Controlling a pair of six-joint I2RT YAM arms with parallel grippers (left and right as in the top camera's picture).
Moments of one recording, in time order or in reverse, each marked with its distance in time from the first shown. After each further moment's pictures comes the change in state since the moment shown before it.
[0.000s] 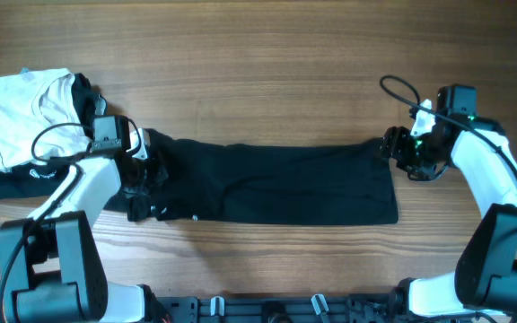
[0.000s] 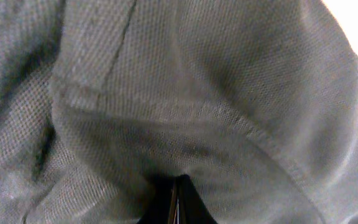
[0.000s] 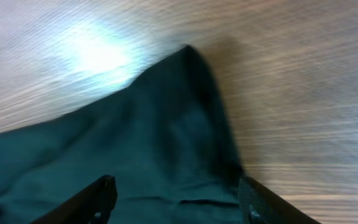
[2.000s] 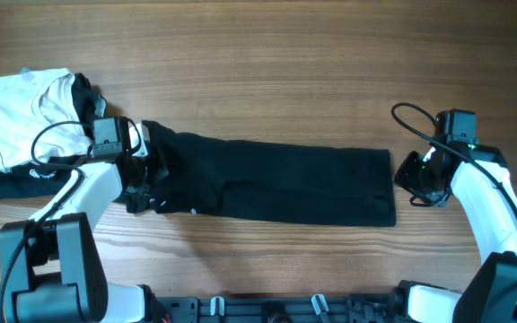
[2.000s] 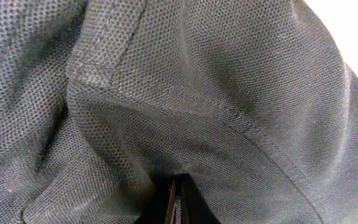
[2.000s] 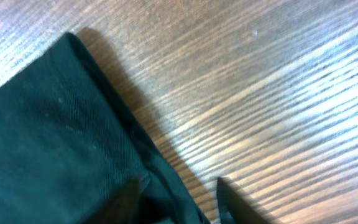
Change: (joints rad) left arm -0.001 -0.008 -0.034 0.108 0.010 -0.012; right arm 0.002 -0.196 -0.157 -0.048 0.277 0.214
